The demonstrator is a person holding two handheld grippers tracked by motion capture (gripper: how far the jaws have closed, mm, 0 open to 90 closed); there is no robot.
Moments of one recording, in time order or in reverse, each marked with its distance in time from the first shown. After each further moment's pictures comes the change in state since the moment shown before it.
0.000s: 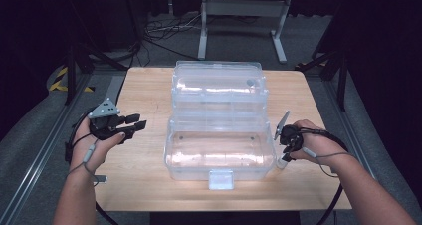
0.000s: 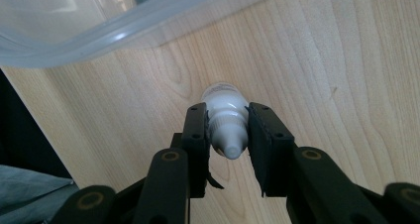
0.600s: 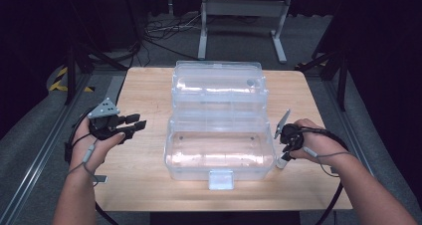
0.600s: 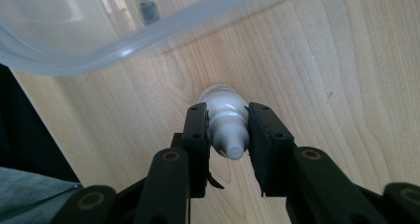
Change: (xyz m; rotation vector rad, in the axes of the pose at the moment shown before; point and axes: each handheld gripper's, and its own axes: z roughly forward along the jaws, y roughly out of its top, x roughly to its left) left arm 0.000 0.000 0.000 0.001 -0.002 0.000; right arm 0.001 0.001 -0.008 -0.017 0.002 0.007
